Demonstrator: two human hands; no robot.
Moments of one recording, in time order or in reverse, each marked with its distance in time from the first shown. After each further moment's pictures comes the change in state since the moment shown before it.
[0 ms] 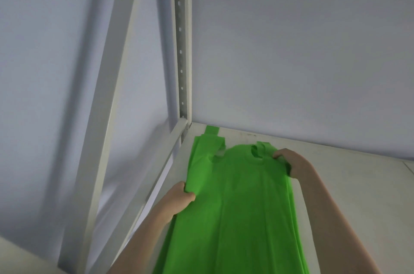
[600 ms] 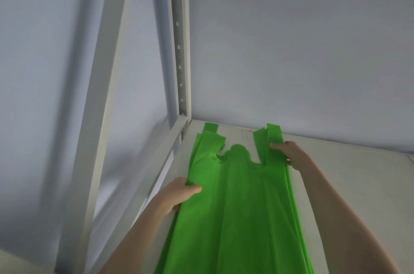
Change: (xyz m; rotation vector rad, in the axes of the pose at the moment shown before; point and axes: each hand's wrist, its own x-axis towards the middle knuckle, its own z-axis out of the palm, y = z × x) left_hand 0.014 0.005 -0.008 0.047 -0.123 -0.026; right_hand 0.026 -0.005 -0.001 -0.137 0.100 -0.160
